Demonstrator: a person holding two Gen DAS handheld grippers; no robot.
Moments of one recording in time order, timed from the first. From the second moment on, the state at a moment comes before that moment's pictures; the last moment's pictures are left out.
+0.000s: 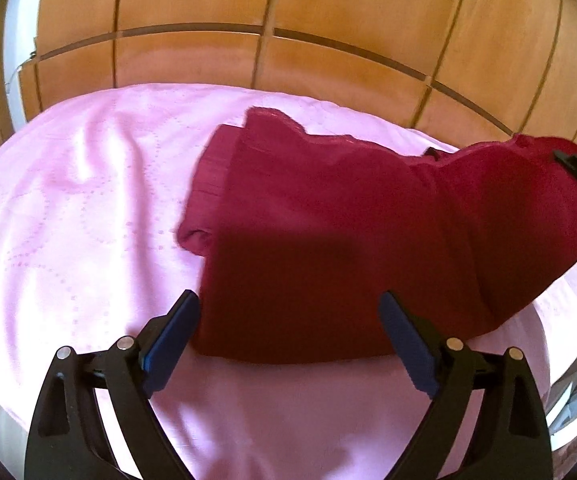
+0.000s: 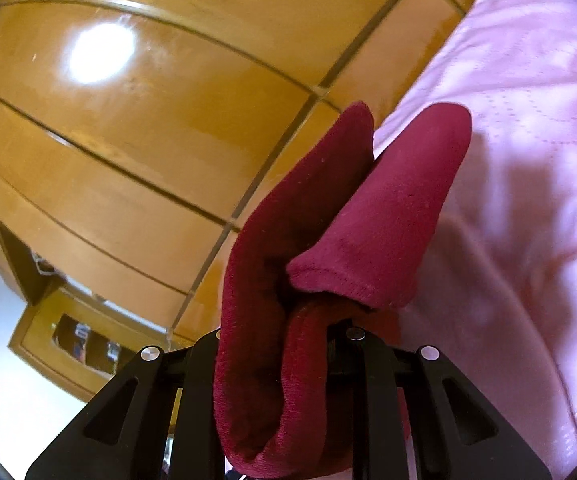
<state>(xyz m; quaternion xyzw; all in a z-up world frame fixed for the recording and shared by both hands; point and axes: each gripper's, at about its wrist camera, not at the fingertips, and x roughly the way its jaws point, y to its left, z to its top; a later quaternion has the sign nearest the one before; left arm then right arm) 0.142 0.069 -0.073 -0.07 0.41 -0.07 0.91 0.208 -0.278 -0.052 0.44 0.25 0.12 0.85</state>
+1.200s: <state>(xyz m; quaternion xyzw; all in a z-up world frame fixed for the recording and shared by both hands) 0.142 0.144 -0.095 -0.17 0.42 0.00 0.89 0.258 -0.034 -0.101 0.17 0.41 0.25 0.86</state>
